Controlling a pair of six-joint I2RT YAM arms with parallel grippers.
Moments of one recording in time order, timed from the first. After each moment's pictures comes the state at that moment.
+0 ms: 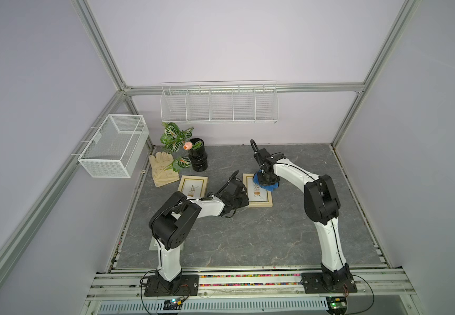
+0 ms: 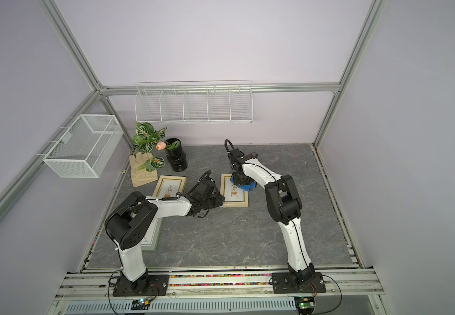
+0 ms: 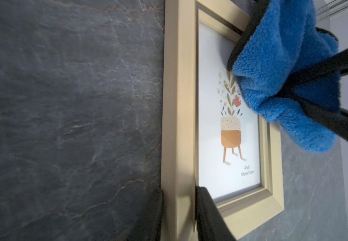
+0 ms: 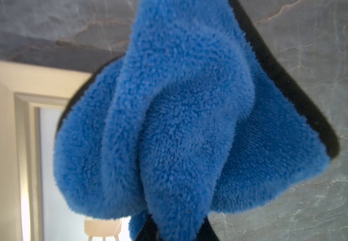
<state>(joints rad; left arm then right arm) -0.74 1.90 0.98 0.09 0.05 -0.83 0.51 2.21 1.78 -0.90 0.21 0.34</state>
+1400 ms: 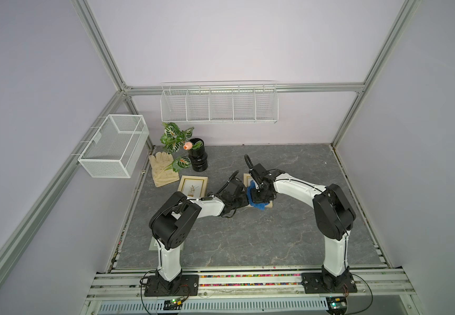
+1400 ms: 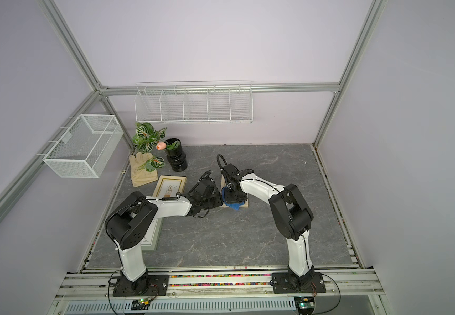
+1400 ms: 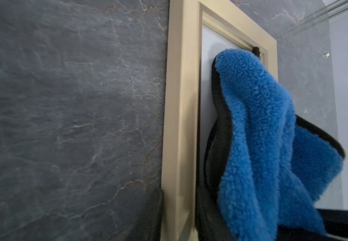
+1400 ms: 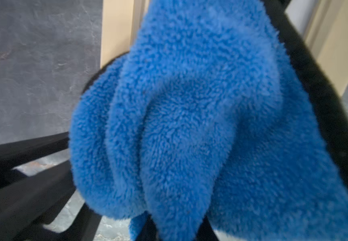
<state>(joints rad) -0.74 1.91 0.98 0.09 0.05 -0.84 0.63 1.98 1.44 -0.77 -0.03 0.49</state>
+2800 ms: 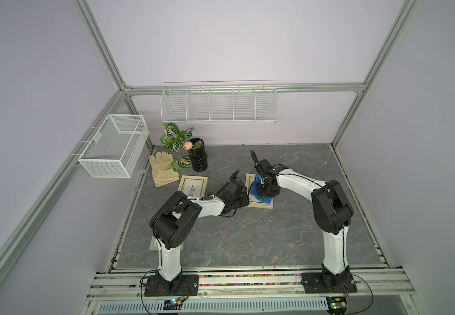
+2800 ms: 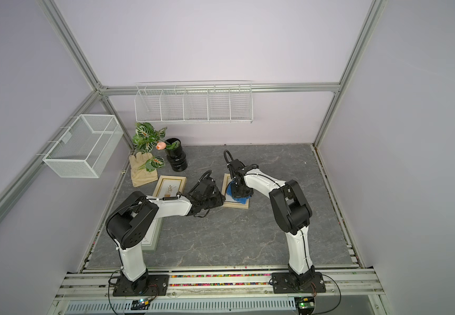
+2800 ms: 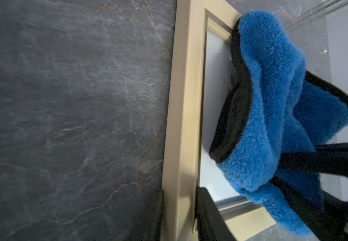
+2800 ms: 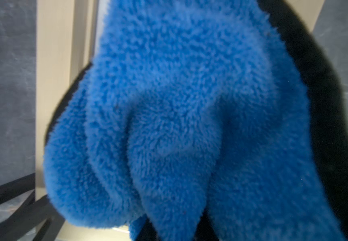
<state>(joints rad) -0.74 1.92 0.98 0.10 0.06 -0.82 0.55 2.05 1.53 -0.81 0.05 0.41</state>
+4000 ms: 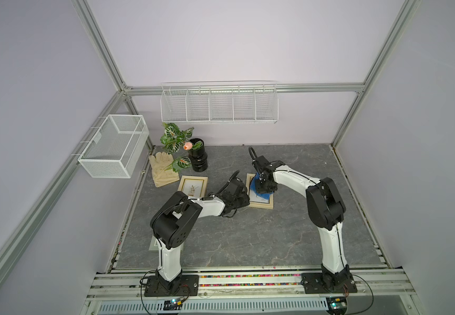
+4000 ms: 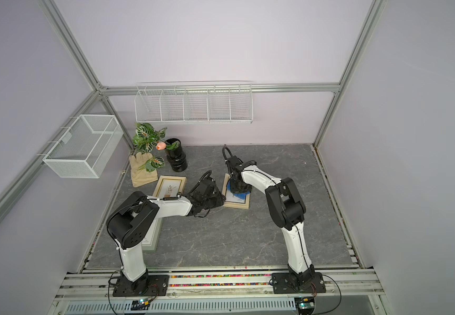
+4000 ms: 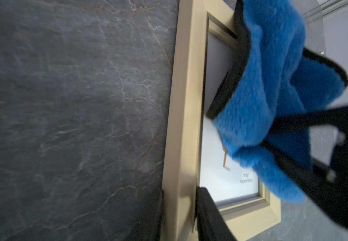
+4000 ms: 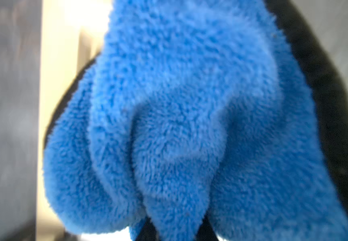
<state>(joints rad) -0.74 1.92 0.98 0.11 0.06 -0.83 0.57 2.10 1.58 -0.82 0.09 0.44</state>
